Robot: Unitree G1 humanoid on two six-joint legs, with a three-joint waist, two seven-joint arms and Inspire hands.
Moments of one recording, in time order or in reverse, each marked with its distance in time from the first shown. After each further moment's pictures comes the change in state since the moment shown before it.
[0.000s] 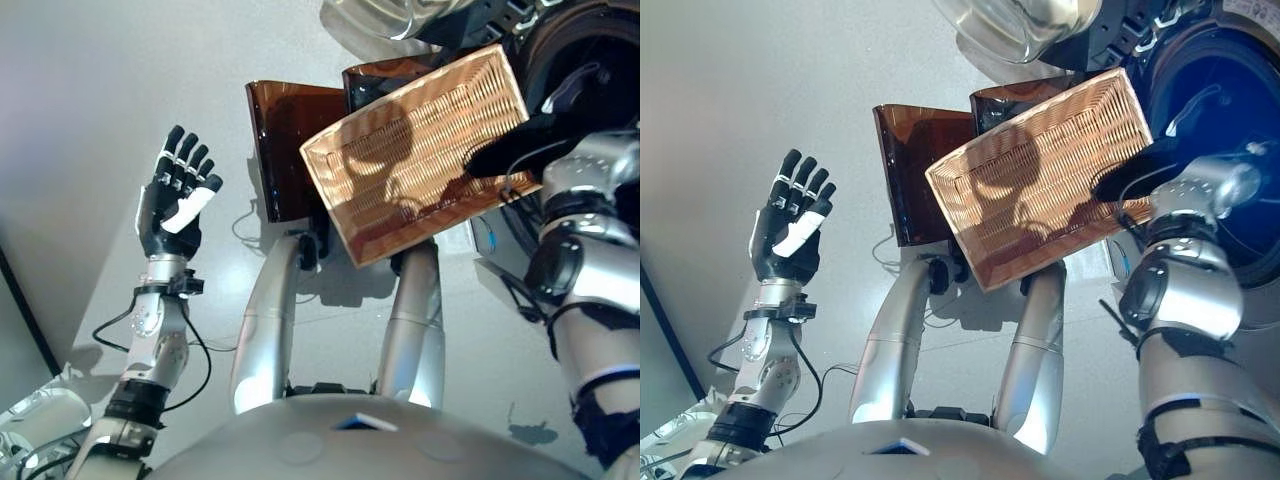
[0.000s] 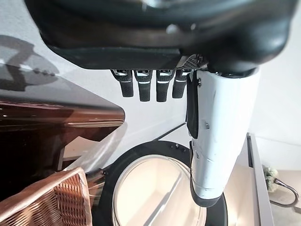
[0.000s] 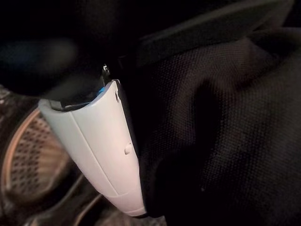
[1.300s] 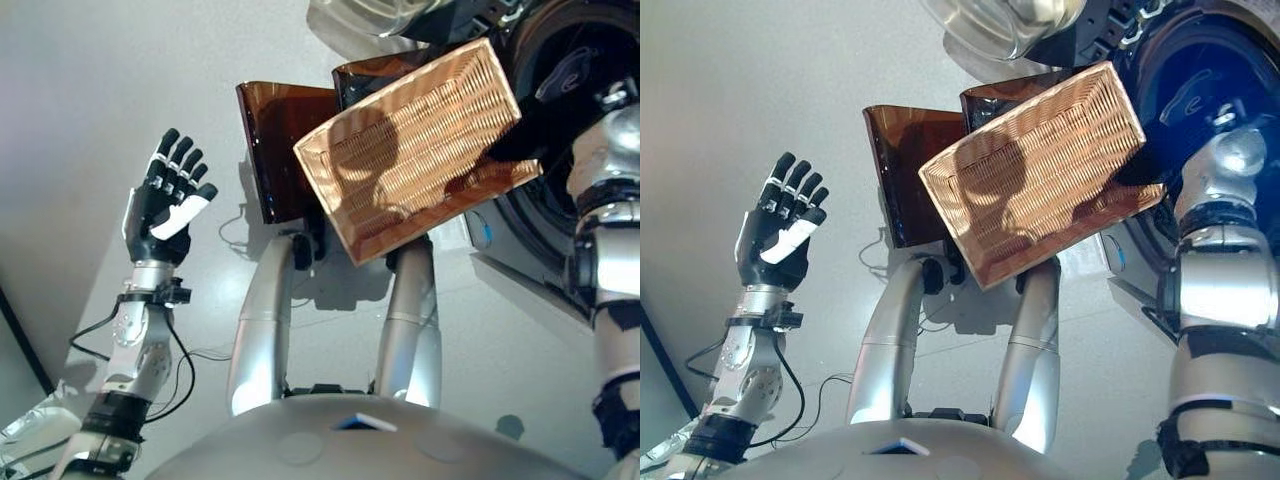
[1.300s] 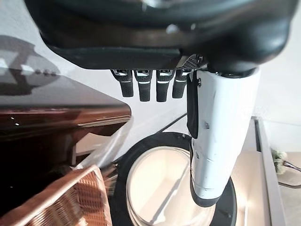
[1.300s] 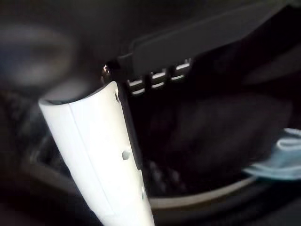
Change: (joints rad) left arm 0.095 0.075 0.024 -0.026 -0.006 0.002 -0.023; right arm 0.064 -0.084 0.489 -0.041 -0.670 0.305 0.014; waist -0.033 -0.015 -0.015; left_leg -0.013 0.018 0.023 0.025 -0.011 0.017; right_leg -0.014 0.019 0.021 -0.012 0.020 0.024
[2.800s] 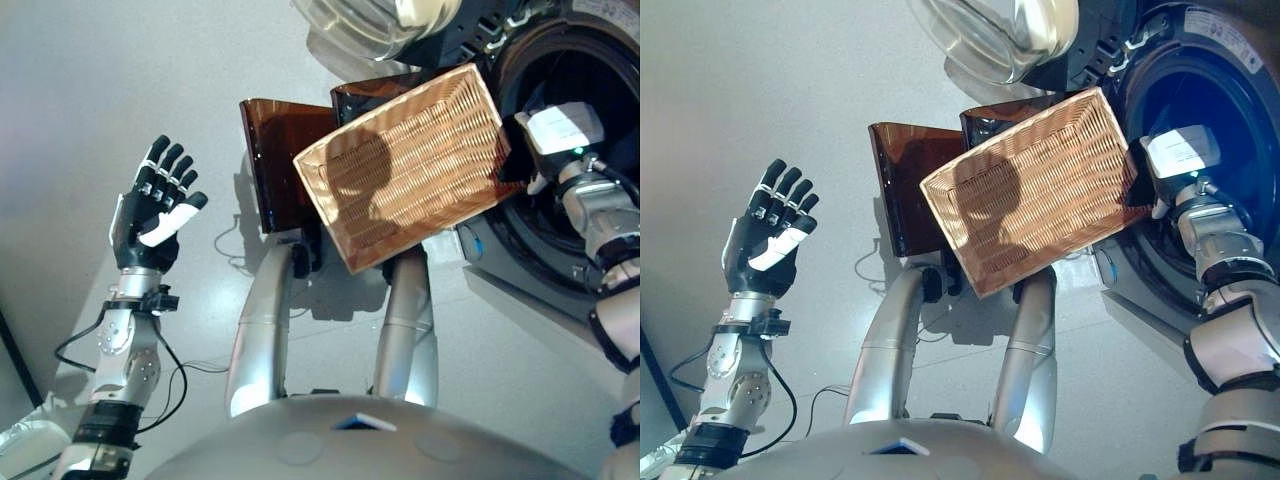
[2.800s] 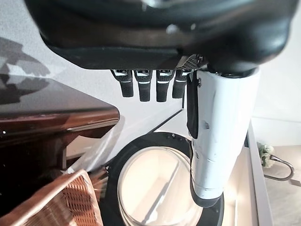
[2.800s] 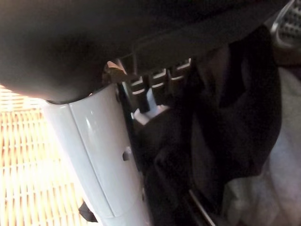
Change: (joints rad) left arm 0.010 -0.026 0.093 0.009 0.044 0.043 -0.081; right arm 0.195 -0.187 0.533 -0.023 -1.374 0.227 0.127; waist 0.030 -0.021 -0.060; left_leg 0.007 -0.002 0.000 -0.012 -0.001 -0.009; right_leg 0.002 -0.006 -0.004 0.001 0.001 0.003
